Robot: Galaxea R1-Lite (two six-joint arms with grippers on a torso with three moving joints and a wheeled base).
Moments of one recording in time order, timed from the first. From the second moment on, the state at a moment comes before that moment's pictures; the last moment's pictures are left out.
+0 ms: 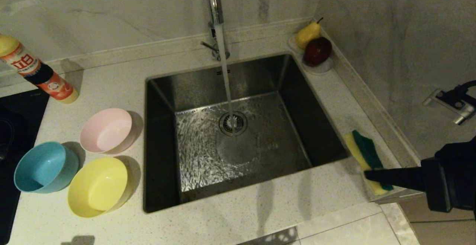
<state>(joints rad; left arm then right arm) 0.00 0.00 0.00 0.02 0.00 0.00 0.52 1.21 -0.98 0.31 0.18 0.34</state>
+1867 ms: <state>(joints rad) 0.39 1.44 -1.31 0.41 0.05 -0.12 0.51 1.31 -1.04 0.30 0.17 0.34</state>
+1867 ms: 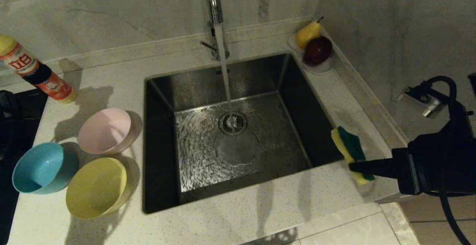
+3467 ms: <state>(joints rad) 0.67 1.68 -1.13 0.44 -0.25 -0.31 0.51 1.33 -1.05 0.30 0.17 0.34</state>
